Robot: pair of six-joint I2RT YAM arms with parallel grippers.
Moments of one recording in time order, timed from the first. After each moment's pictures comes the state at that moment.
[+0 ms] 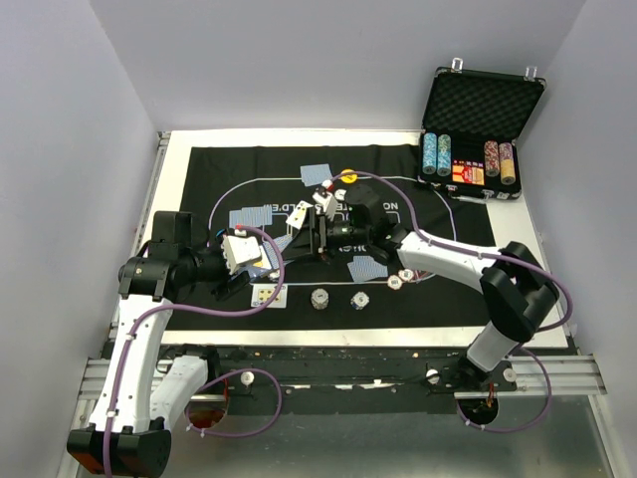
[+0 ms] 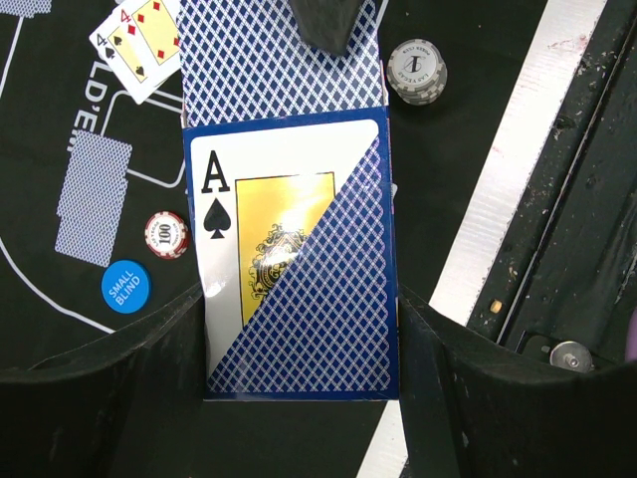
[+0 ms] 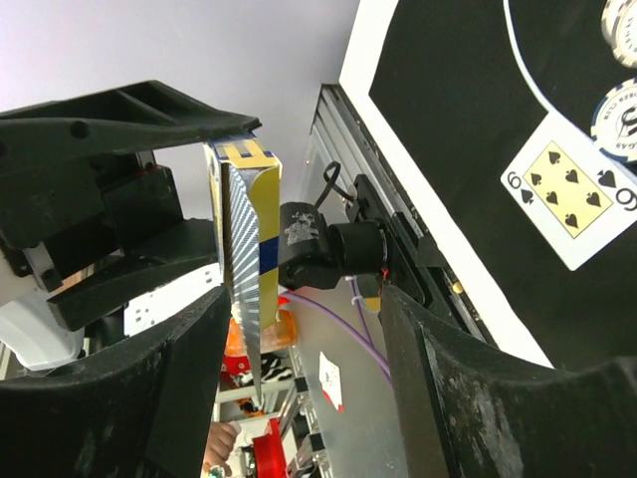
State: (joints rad) left arm -0.08 0.83 0.99 -1.11 0.72 0.97; right arm 0.79 1.65 1.06 0.25 -0.71 1.06
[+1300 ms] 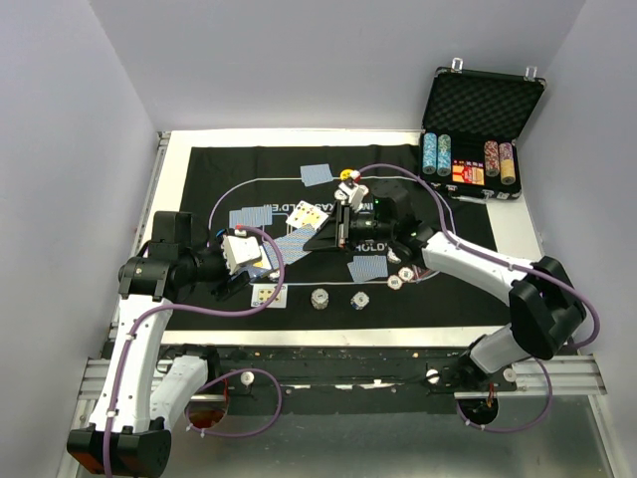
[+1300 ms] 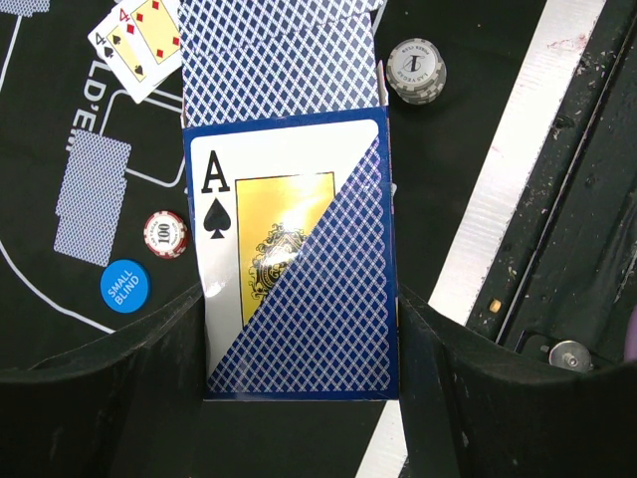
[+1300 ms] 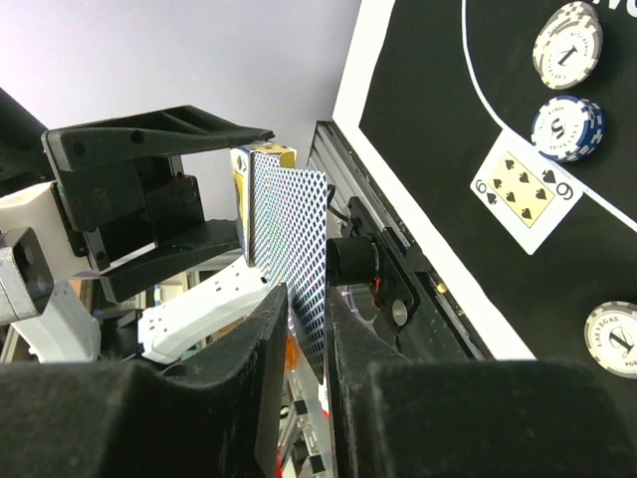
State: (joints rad) left arm -0.08 0.83 0.99 -1.11 0.72 0.97; right arm 0.71 1.52 0.99 0.19 -0.70 1.05
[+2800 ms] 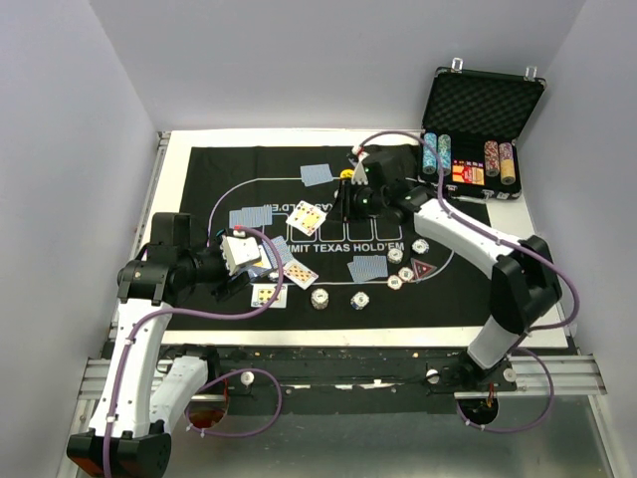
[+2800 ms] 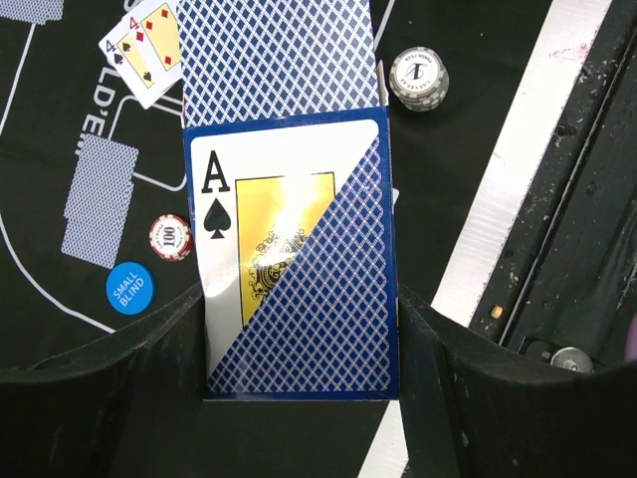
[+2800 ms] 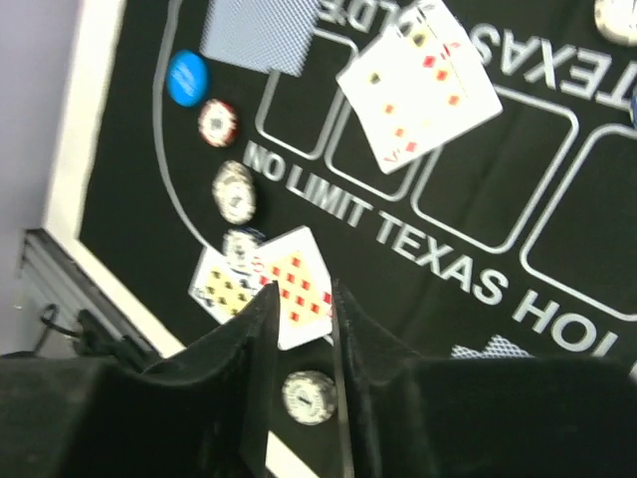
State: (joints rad) left arm -0.08 0.81 0.98 -1.09 0.72 0.96; right arm 0.61 1.66 1.32 -0.28 -0.28 0.49
